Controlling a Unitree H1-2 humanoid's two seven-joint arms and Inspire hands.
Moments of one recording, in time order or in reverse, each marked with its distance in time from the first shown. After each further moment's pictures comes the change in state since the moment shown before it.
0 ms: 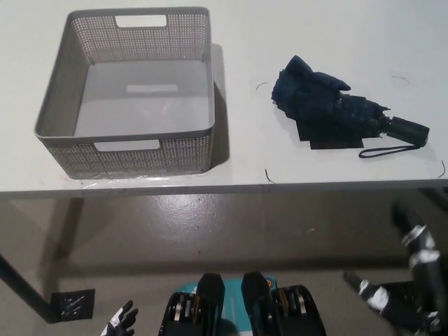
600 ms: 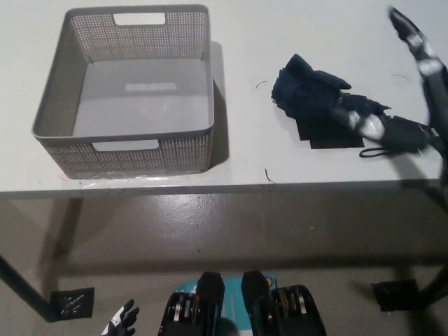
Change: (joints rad) left_arm 0.000 0.000 -0.003 0.001 0.004 0.000 0.000; right_arm -0.644 -0.166 0.039 0.097 -0.147 0.382 0.095
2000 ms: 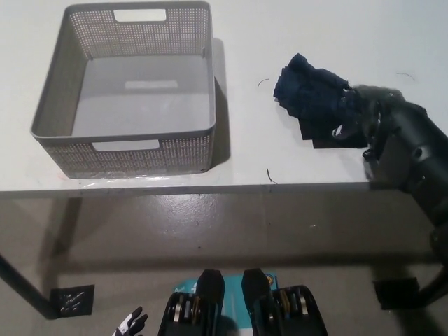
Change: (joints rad) left_arm 0.028 0.010 -0.025 -0.021 -0.001 -0.042 -0.028; right_arm -0.638 0.036 0.575 1.519 -0.358 0.235 0.057
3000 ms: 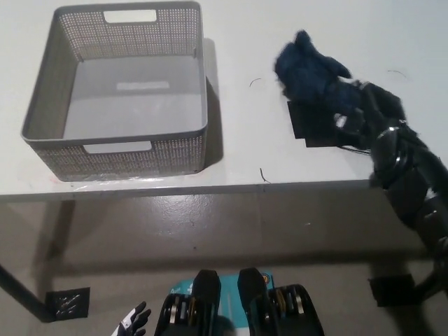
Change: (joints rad) left_arm -0.022 0.013 -0.006 0.000 0.001 -0.004 -0.014; right_arm 0.151 0.028 -0.317 -0.113 0.117 -0.346 -0.406
